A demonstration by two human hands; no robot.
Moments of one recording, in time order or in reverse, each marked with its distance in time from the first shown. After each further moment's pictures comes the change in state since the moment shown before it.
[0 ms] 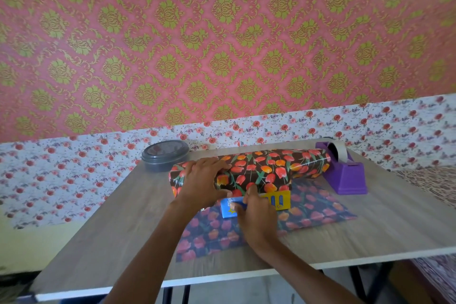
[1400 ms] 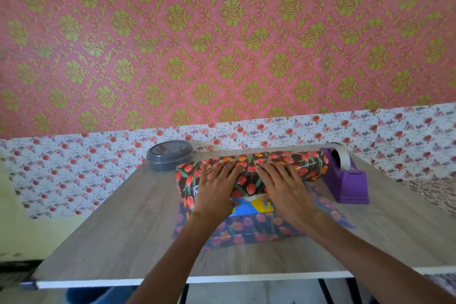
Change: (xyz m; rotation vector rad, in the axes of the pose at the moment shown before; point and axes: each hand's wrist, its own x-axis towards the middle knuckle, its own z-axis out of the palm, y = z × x) left_hand -0.005 0.045 0.034 0.273 0.063 -0.002; right_hand 0.069 0.078 -0.058 -0.607 0.113 -0.728
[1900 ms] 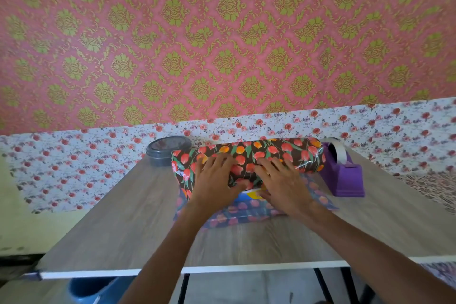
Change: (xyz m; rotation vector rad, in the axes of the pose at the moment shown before) left_hand 0.002 0.000 -0.015 -0.228 0.104 -0.042; right_hand 0.004 0.005 -0.008 0.043 0.048 -0.072
